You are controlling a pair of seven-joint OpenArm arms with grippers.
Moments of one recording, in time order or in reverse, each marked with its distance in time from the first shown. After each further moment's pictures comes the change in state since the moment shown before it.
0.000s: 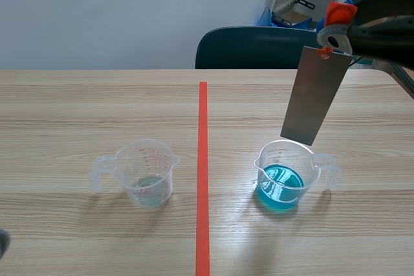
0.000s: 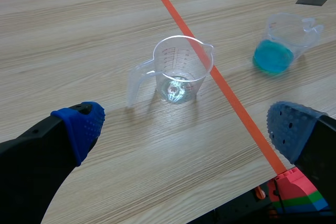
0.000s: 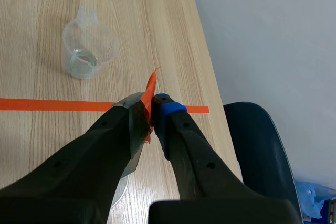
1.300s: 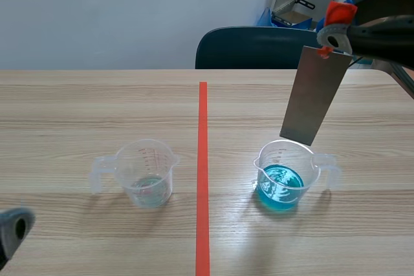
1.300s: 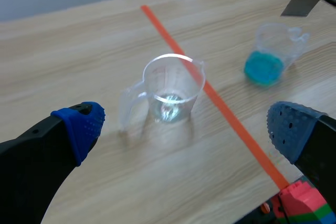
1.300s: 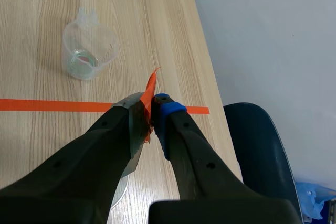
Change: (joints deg) left arm -7.6 -4.9 3.4 -1.0 0.8 0.0 0.8; right arm 0.0 0.0 0.0 0.0 0.0 0.0 0.2
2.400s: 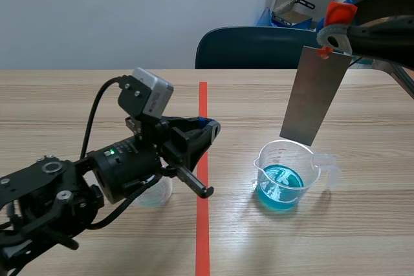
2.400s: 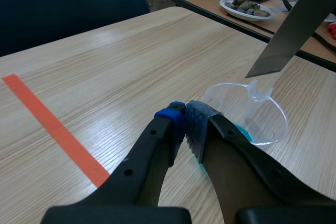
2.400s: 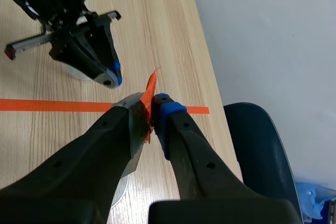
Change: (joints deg) left arm -74.1 3.3 60.1 -45.1 -0.2 8.4 3.1; right arm 0.0 0.0 0.0 0.0 0.0 0.0 0.0
